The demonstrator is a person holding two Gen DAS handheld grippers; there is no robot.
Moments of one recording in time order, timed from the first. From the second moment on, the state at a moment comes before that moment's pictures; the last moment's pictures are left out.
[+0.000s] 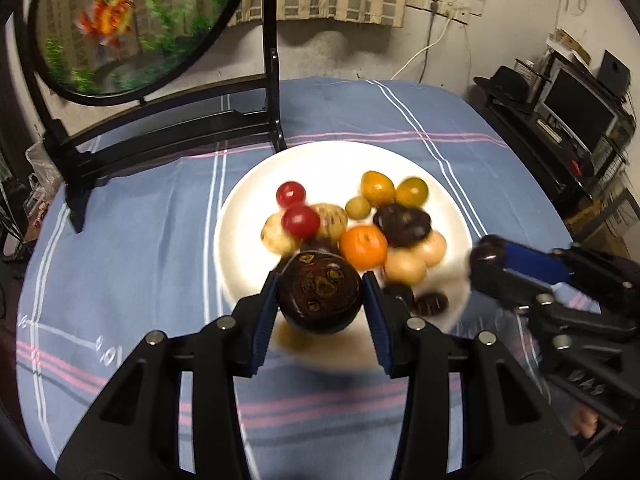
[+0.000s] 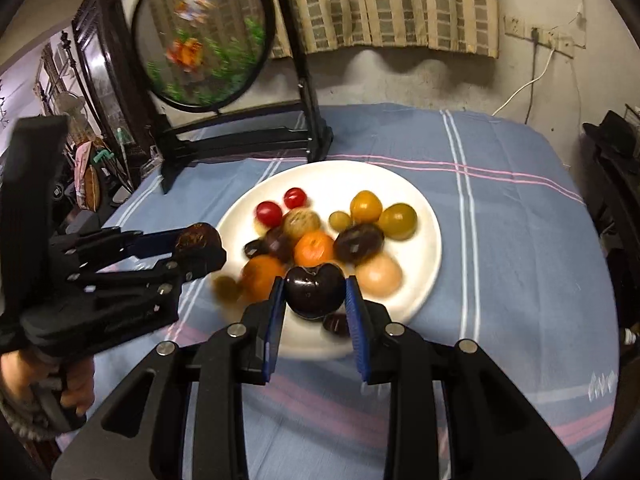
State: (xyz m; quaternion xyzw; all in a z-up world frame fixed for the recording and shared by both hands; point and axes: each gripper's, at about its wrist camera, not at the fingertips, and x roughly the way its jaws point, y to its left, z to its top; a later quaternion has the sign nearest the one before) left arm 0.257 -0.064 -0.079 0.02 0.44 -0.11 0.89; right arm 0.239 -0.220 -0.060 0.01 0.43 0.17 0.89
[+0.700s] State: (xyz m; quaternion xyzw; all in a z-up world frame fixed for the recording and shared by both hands) left arm 0.258 -0.076 -0.062 0.03 0.43 -0.12 0.89; right arm 0.211 -0.241 -0.059 0.06 0.43 0.14 0.89
